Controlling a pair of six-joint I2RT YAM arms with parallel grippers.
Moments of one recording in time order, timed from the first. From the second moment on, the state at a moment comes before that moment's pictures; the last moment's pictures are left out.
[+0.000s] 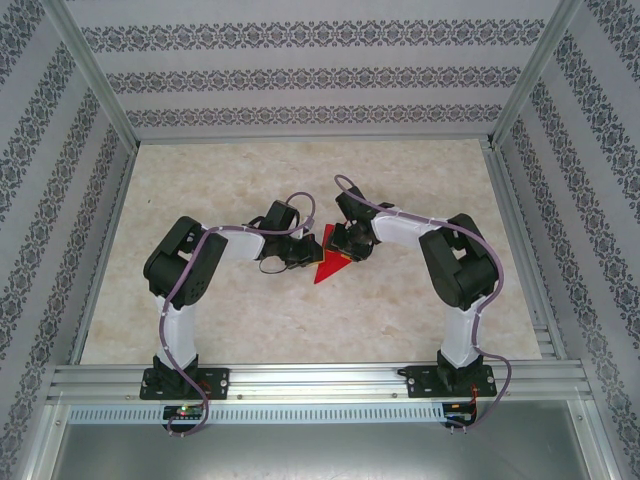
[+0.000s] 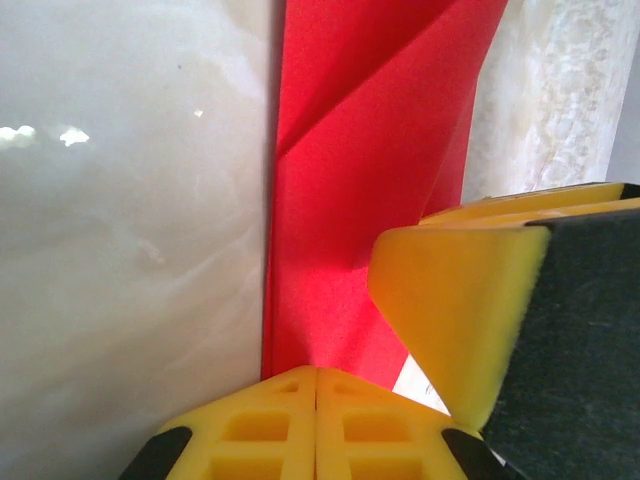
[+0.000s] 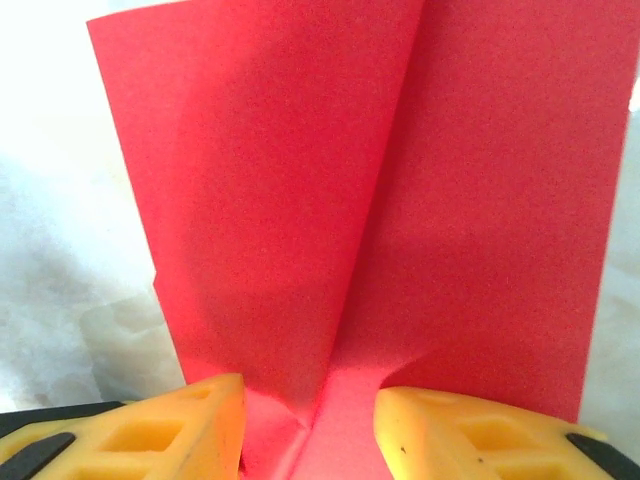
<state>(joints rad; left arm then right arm) -0.53 2.00 1.05 -0.01 0.66 -0.76 0.54 1.94 1.19 -0.48 -0.22 0.82</state>
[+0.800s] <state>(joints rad) -0.54 2.02 1.12 -0.11 0.65 -0.68 0.50 1.89 1.11 -0.32 -0.37 0.65</state>
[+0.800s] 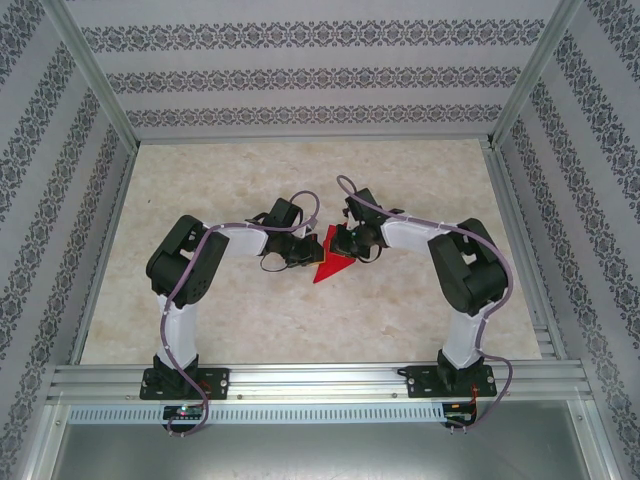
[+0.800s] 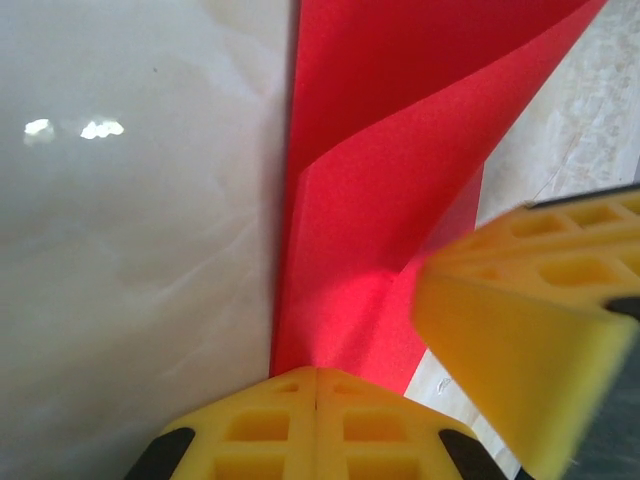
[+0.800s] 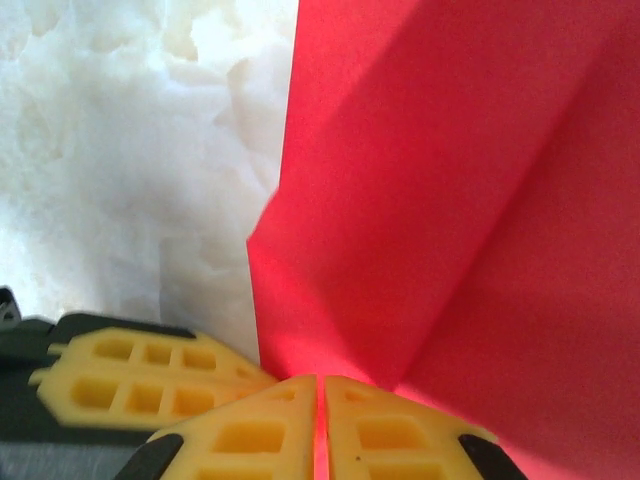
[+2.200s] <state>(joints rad) -0.59 1.93 1.13 -0.20 0.58 -0.67 0.47 1.91 1.06 -0.22 -0.37 0.71</state>
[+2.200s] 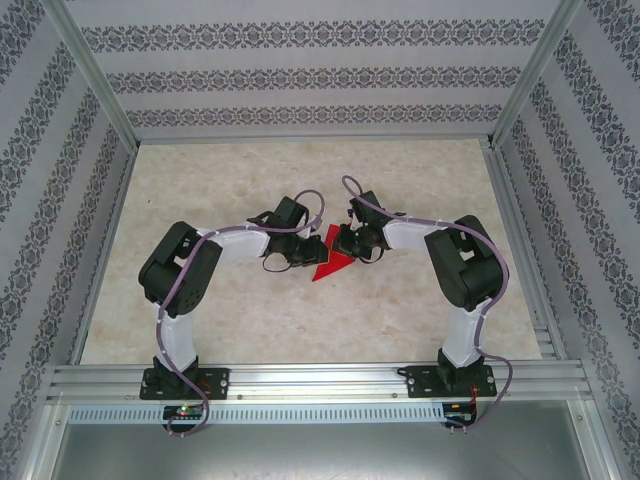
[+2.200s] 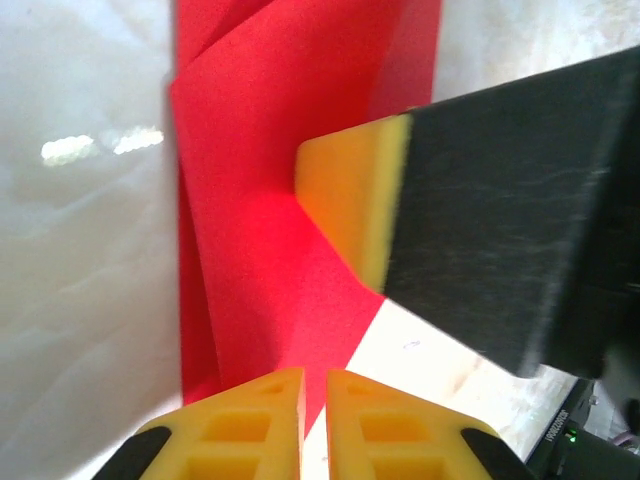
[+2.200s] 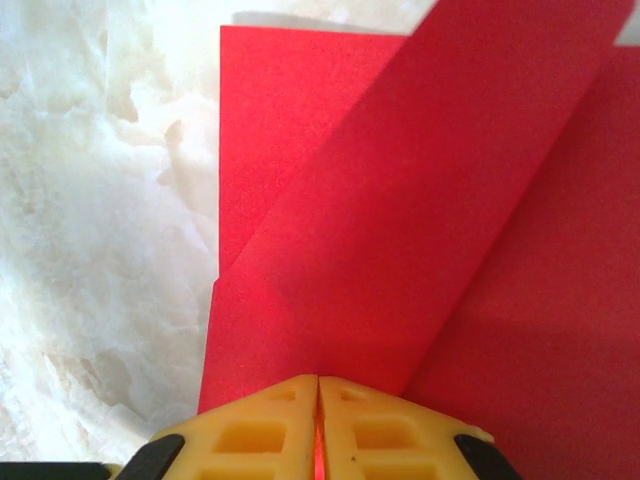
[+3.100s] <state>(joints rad) -0.59 1.96 1.12 -0.20 0.58 -0.67 0.48 1.76 1.07 -0.36 -0.19 0.68</state>
